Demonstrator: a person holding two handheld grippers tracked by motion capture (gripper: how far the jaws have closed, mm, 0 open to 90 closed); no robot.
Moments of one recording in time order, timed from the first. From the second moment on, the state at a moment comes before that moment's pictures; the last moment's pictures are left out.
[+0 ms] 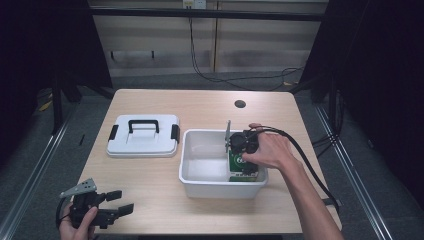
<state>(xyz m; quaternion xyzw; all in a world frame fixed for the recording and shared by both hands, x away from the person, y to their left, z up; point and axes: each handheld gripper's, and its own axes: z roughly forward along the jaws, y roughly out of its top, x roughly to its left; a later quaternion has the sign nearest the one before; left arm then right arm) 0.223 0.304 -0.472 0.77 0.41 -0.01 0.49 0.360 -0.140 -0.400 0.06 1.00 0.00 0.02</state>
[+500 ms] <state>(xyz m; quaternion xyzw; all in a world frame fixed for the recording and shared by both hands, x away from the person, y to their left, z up) 0.222 0.304 -0.472 0.77 0.41 -0.01 0.49 0.353 -0.174 -0.370 0.10 0.98 0.15 0.02</state>
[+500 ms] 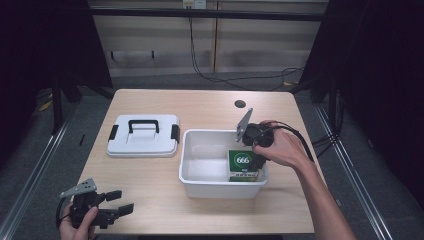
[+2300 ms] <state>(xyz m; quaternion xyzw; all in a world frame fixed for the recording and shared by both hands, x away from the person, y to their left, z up) 0.224 0.304 -0.473 0.77 0.42 -0.01 0.48 0.258 -0.324 -0.371 0.33 0.83 0.42 0.15</state>
